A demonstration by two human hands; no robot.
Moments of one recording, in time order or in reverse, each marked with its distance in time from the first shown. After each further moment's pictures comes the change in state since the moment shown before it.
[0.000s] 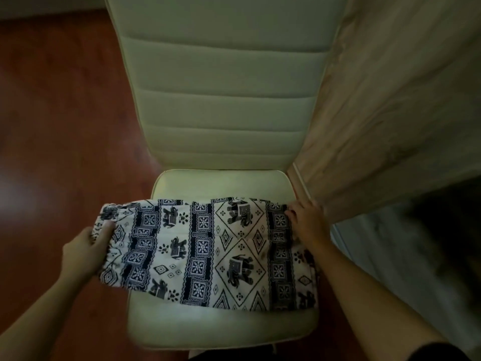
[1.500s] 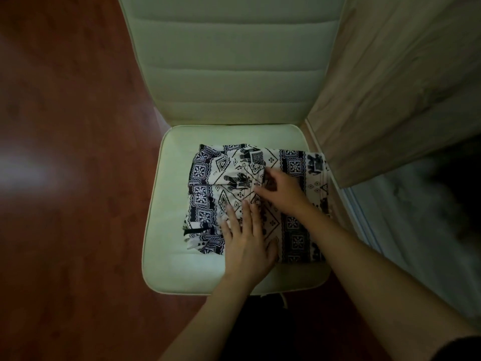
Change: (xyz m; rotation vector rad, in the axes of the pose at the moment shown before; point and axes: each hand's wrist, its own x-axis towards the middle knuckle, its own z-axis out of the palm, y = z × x) left_hand -0.215 0.132 0.135 0.456 -0.265 0.582; right_hand -0.035 -0.064 0.014 0.593 -0.431 0.033
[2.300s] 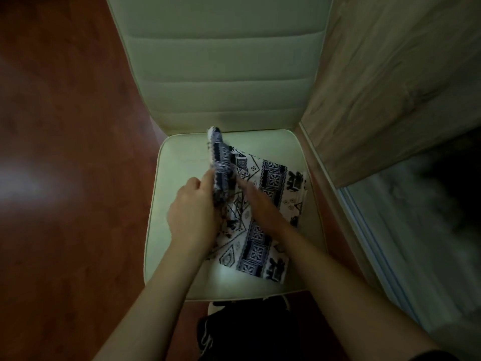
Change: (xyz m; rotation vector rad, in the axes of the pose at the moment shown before) left_hand 0.027 -0.055 -0.119 -0.020 0.272 -0.148; right_hand -0.026 -0.036 0.038 0.436 -0.137 -0.105
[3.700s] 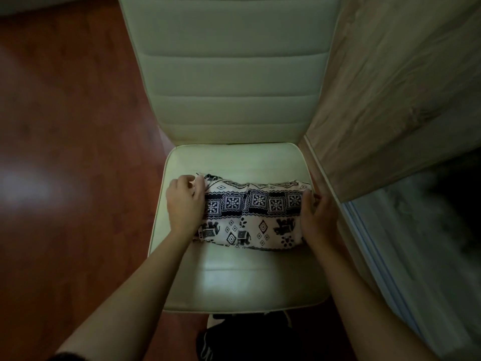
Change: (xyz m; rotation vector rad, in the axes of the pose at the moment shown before) left_hand 0.054 -0.040 0.061 -0.558 0.192 -0.176; right_hand -0.019 0.039 -0.065 -0.339 0.850 0.227
